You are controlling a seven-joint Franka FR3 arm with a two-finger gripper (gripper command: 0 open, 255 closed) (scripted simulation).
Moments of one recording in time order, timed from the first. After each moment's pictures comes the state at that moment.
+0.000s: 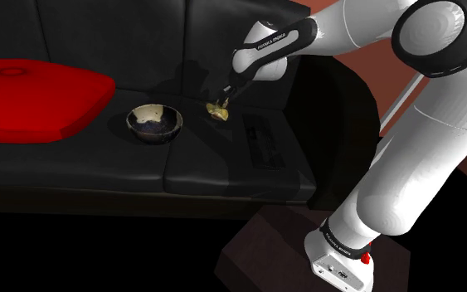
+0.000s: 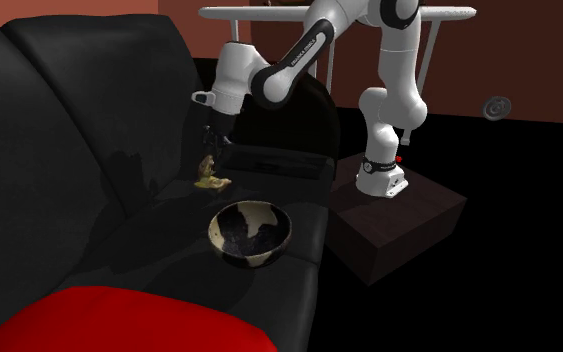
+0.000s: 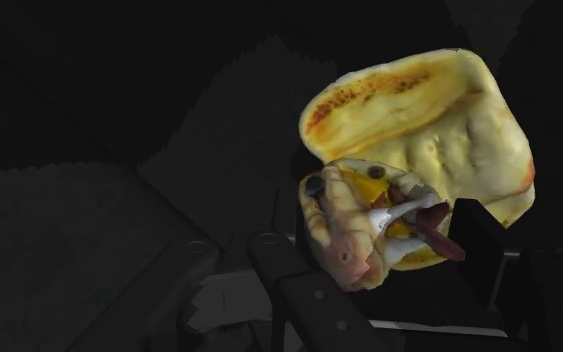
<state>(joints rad) -0.04 0.10 -0.15 -2.17 0.13 2.62 -0.44</state>
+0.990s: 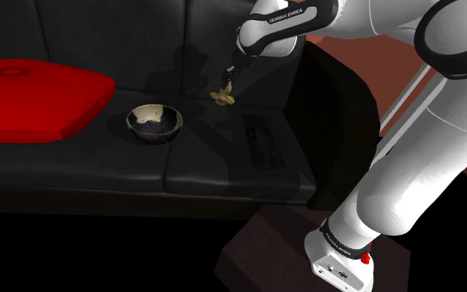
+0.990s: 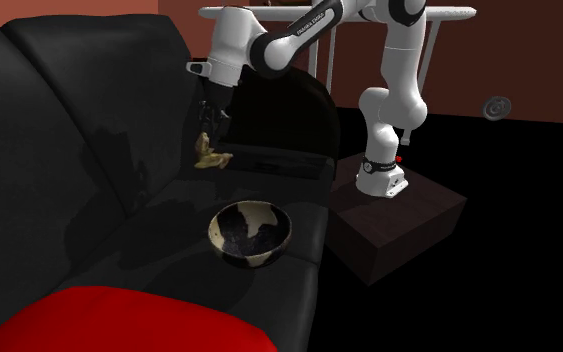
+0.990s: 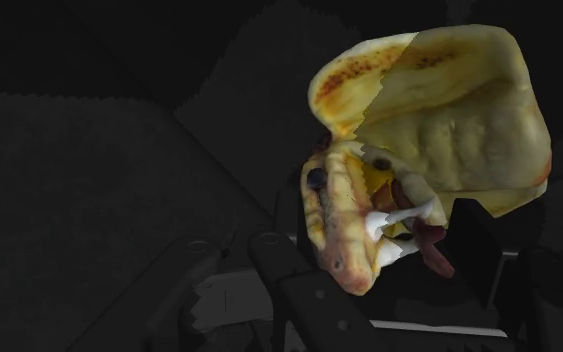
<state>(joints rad) -0.03 0.01 -0.16 -2.08 0.08 2.44 -0.40</state>
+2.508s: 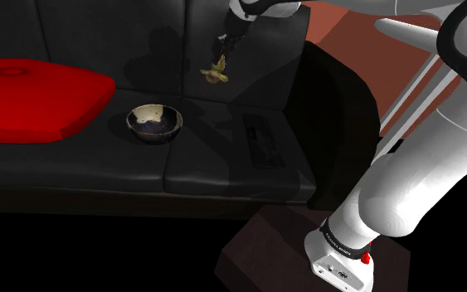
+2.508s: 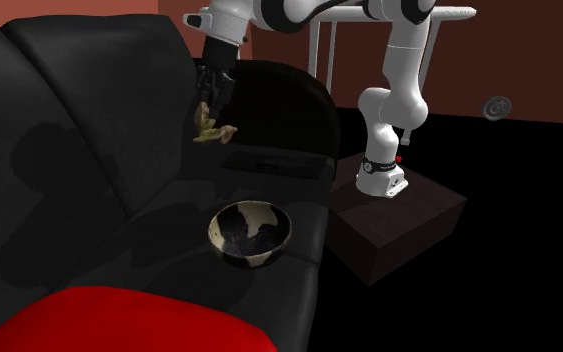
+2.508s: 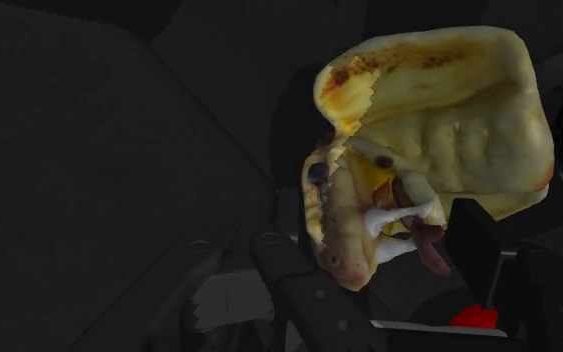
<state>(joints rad) 0.01 -0.06 -0.10 -1.89 0.01 2.19 -0.24</state>
